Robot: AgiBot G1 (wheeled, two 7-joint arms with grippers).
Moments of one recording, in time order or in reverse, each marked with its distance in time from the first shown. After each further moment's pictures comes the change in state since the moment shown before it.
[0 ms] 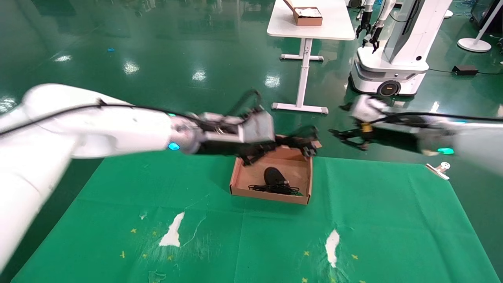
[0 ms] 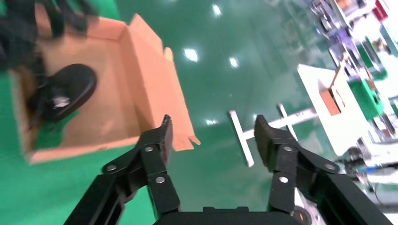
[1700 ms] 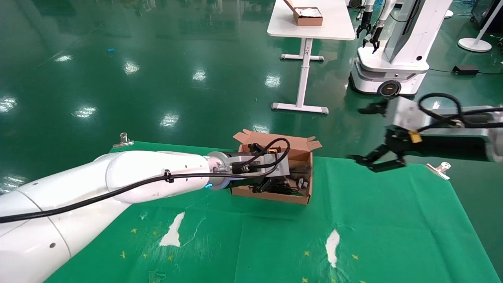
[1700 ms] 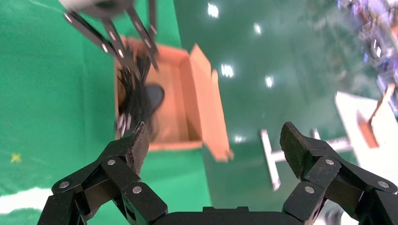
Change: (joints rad) left arm 0.084 0.003 0.633 -0.270 -0.106 -0.516 -0.432; right arm -0.064 0.262 -0.044 0.549 -0.065 -0.199 0.393
